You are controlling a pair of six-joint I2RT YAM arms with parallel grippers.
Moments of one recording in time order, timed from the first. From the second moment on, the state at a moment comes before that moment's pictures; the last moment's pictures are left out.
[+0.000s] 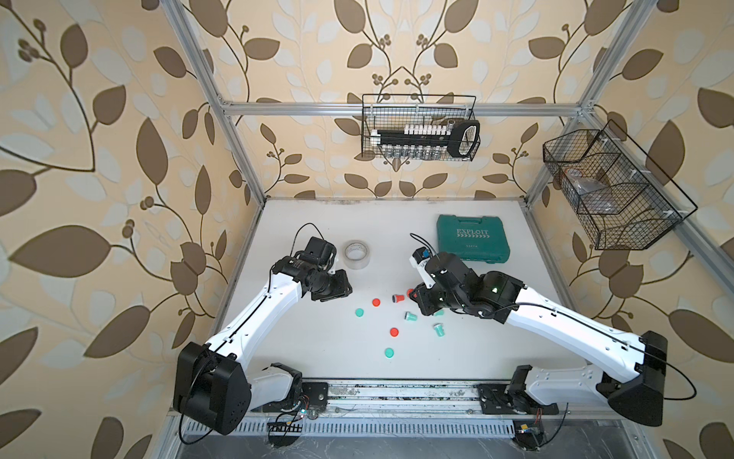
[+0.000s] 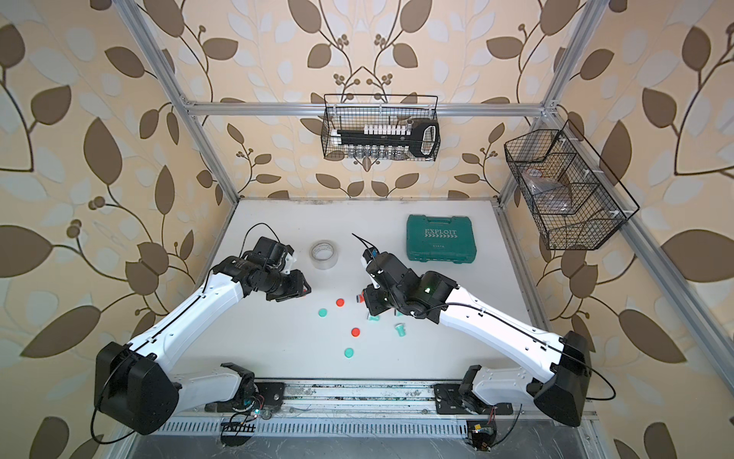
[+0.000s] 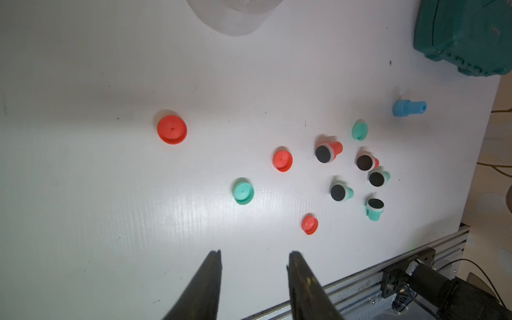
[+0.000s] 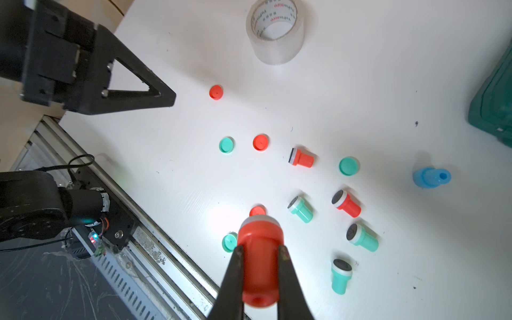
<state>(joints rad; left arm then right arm) -0.31 1.24 0.97 -0.88 0.29 -0.49 0.91 1.30 1.16 -0.79 0.07 0.48</state>
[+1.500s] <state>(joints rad) -0.03 1.32 0.97 -0.84 0.39 -0.47 1.07 1.91 1.38 -0.98 0.06 0.53</state>
